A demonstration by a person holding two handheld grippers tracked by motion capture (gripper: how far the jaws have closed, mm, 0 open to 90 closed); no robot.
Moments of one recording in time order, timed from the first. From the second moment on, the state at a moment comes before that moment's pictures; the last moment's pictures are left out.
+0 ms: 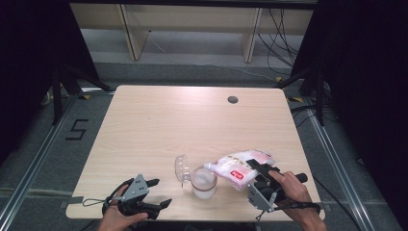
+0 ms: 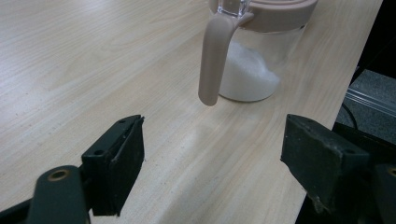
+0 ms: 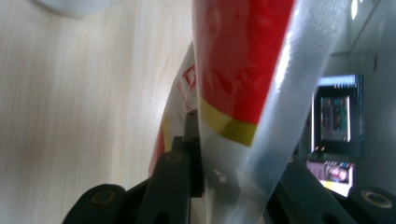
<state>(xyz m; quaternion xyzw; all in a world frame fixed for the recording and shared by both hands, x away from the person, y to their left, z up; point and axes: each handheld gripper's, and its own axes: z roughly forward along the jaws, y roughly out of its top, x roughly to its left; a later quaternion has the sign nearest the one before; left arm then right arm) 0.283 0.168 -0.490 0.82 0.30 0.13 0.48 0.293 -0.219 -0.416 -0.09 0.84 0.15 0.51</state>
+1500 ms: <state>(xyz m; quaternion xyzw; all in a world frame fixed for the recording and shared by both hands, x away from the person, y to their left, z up) 0.284 0.172 -0.487 0.83 0.29 0.14 0.46 0.326 -0.281 -0.443 0.21 0.82 0.37 0.39</state>
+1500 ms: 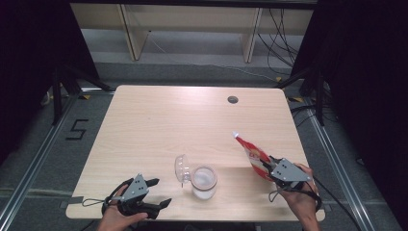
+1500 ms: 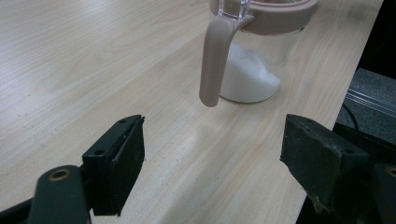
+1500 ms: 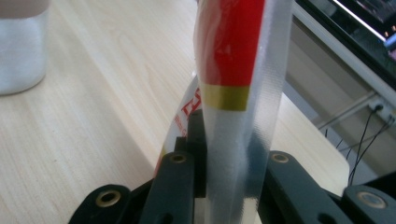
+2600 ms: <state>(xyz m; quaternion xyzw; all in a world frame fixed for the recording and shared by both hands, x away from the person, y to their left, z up) 0.285 0.170 -0.489 0.83 0.29 0.14 0.46 0.309 -0.326 -0.459 0.33 0.76 0.43 0.35</state>
